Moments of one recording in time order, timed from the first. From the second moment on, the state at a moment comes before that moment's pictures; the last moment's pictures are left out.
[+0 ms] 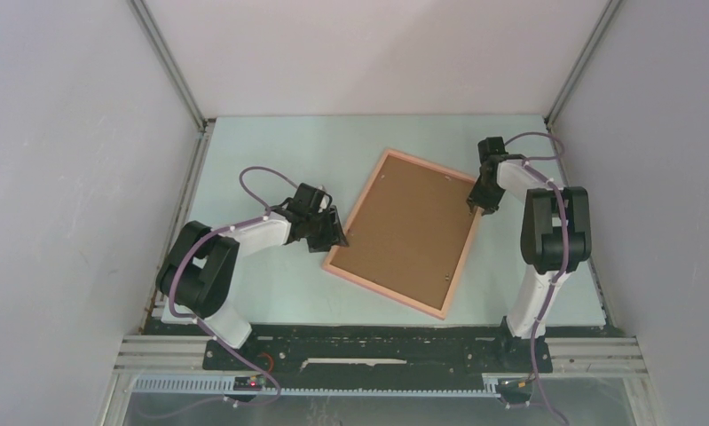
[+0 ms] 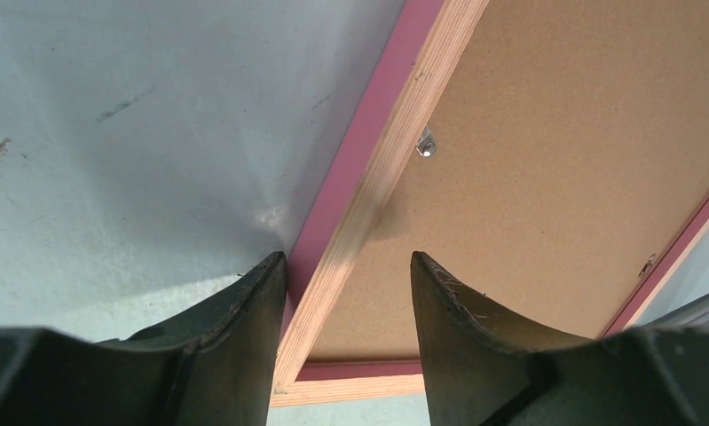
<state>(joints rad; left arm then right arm) -0.48 1.62 0.85 -0.24 0.19 -0.69 0.05 1.93 1.34 -0.65 0.16 0.57</state>
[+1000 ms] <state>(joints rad) -0.44 1.62 0.84 -0.23 0.25 -0.69 0.03 1.86 1.32 -0.61 -0.11 0.52</state>
